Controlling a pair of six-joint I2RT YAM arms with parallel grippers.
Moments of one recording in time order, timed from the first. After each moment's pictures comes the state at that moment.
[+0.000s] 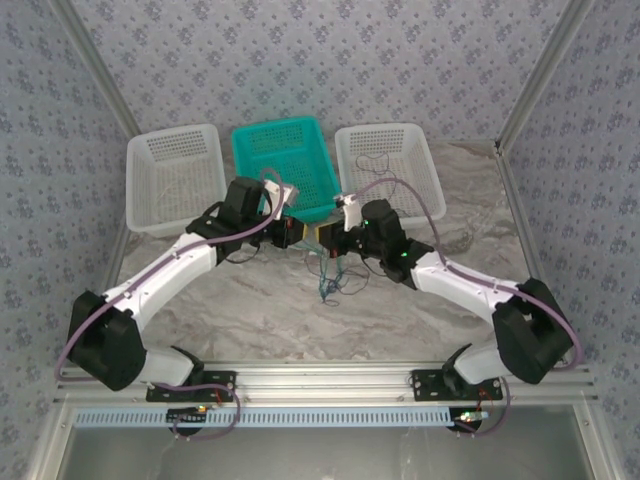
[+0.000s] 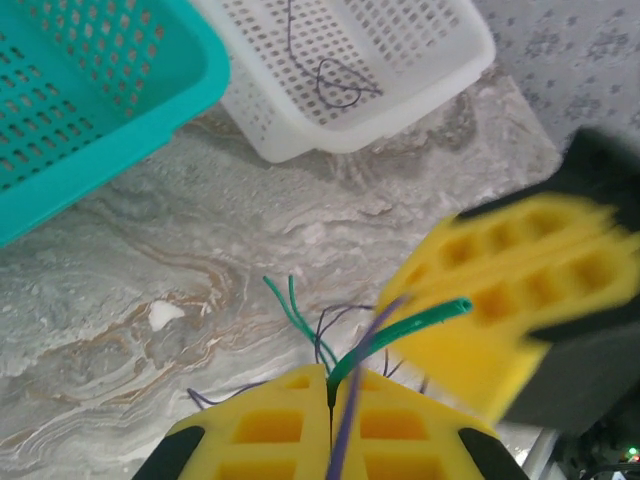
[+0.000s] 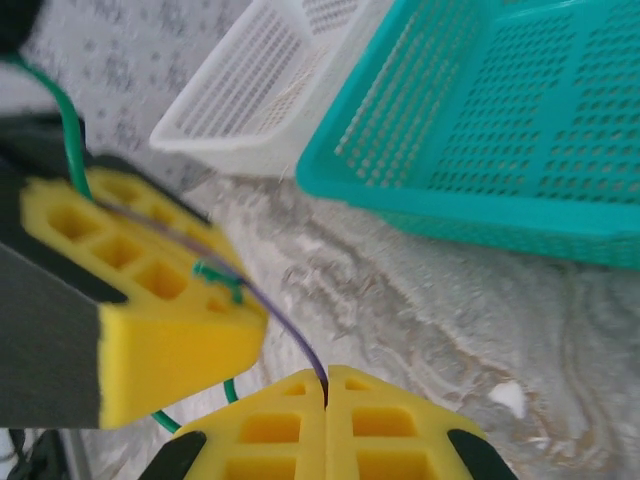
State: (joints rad) left arm -0.55 1.37 1.06 -0.40 0.43 -0.30; right arm 0.66 1.39 0.83 0.19 -0.29 0.43
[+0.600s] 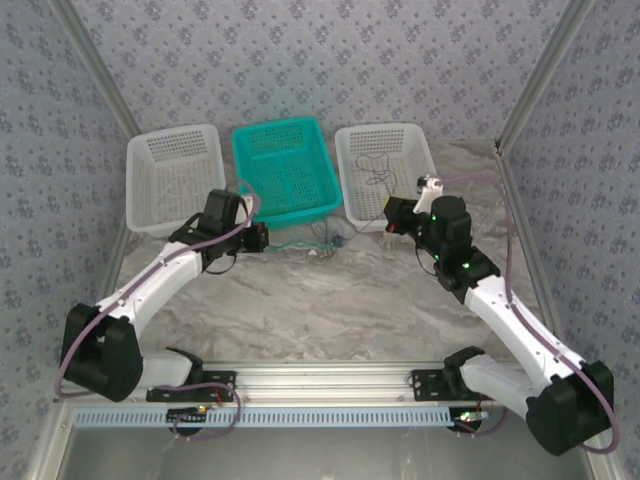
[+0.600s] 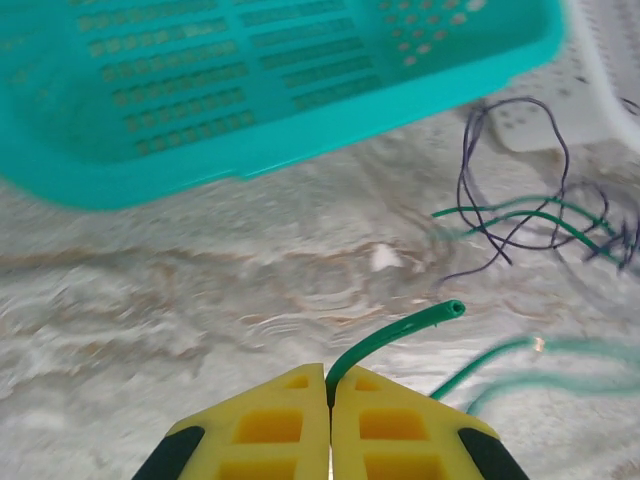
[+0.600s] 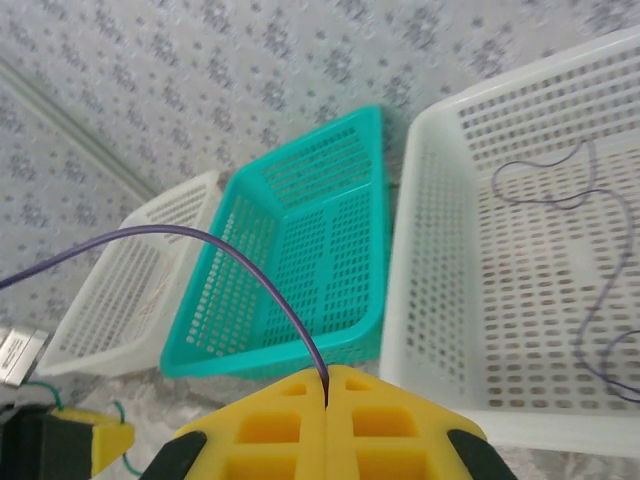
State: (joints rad) left arm -0.39 1.30 0.91 -0.46 0.21 -0.37; right arm 0.40 1.00 0.78 -0.03 -0.08 0.53
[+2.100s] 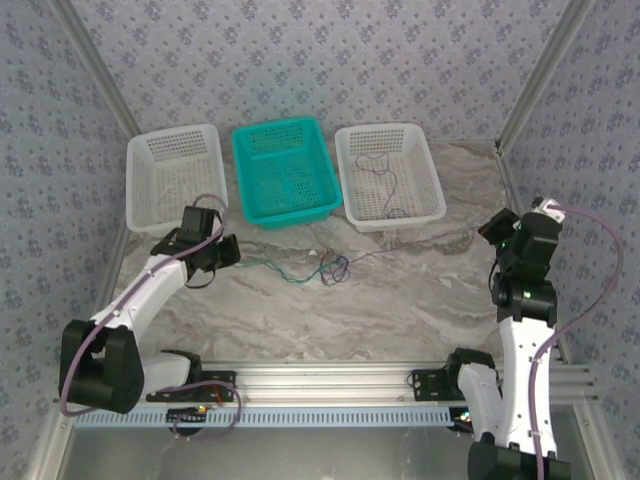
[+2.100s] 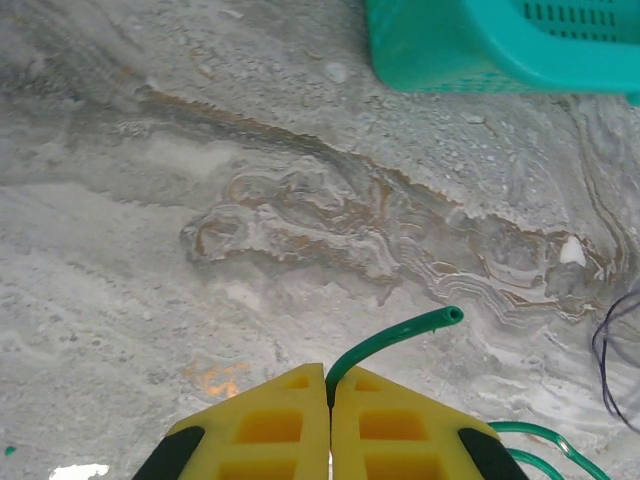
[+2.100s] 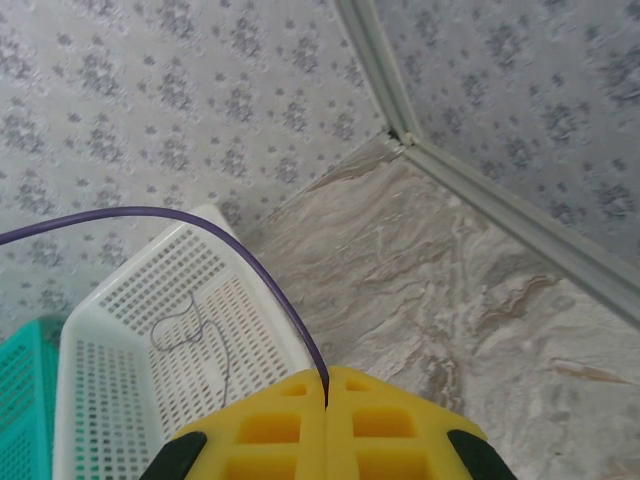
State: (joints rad) left arm -0.21 1.22 0.77 -0.53 0.15 -0.44; right arm -0.23 0.71 0.86 -0.47 0.05 0.50
